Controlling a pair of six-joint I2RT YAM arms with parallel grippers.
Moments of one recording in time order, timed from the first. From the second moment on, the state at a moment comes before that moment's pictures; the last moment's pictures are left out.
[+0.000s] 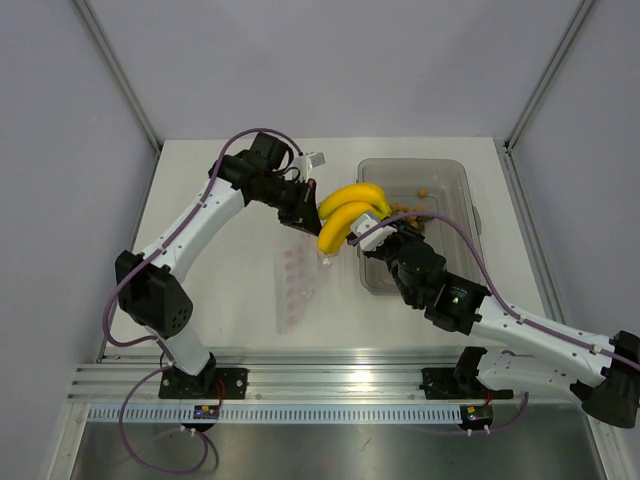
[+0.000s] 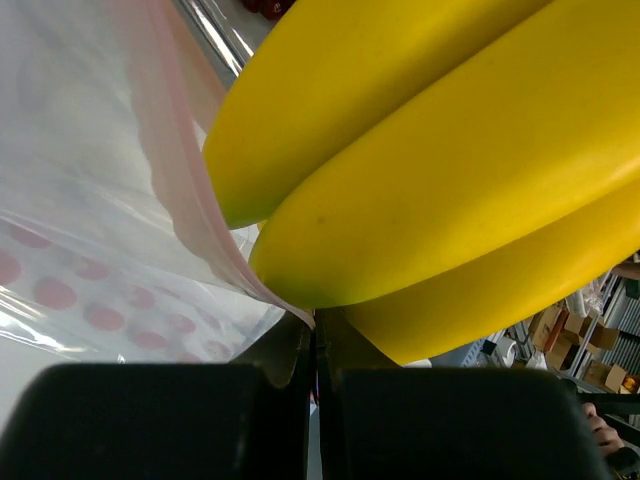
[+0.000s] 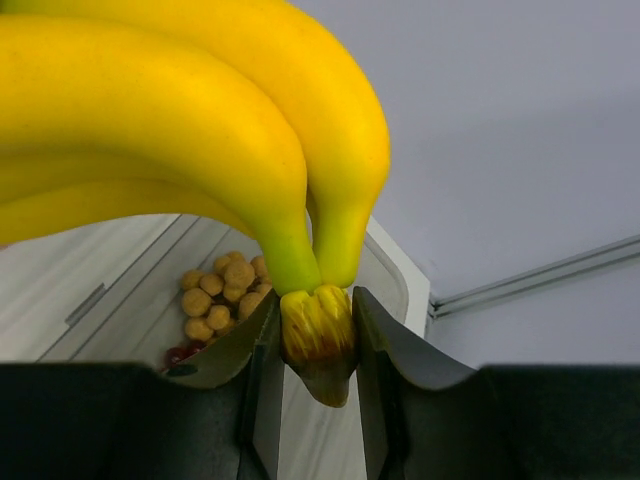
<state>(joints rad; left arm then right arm) -0.49 1.68 1.66 -1.00 0.73 -0.21 1.02 0.98 0.79 0.07 0.72 -0.71</state>
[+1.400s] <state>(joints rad) -0.46 1.71 1.67 -0.87 0.91 -0.24 1.07 1.05 0.67 0.22 0.95 -0.55</state>
